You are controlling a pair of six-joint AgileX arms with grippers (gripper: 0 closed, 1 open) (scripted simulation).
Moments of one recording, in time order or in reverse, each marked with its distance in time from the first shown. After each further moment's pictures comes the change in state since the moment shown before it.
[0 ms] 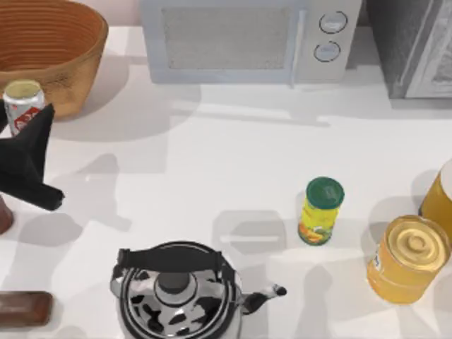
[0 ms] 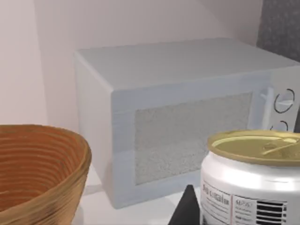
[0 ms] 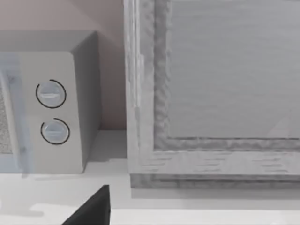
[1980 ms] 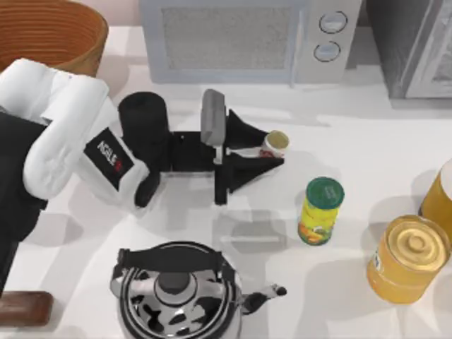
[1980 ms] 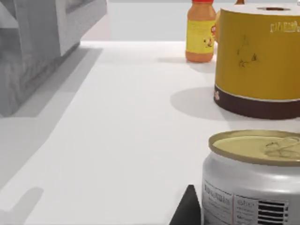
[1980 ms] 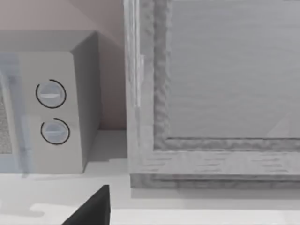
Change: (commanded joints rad) left arm -0.282 1.928 0.980 0.958 0.892 0.024; right arm 0.000 0.000 0.000 0.000 0.000 0.000
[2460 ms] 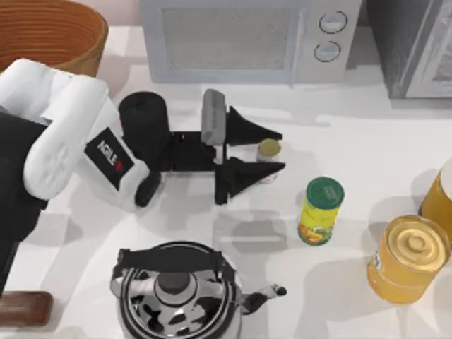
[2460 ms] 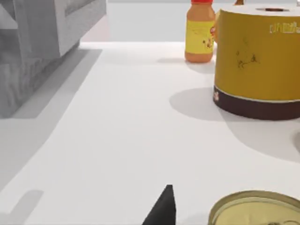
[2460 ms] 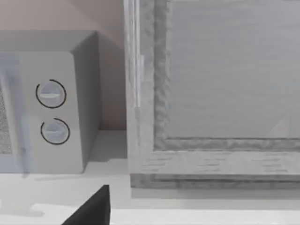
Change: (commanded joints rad) left arm 0.000 0.000 0.000 0.000 0.000 0.000; right arm 0.000 0.000 0.000 0.000 0.000 0.000
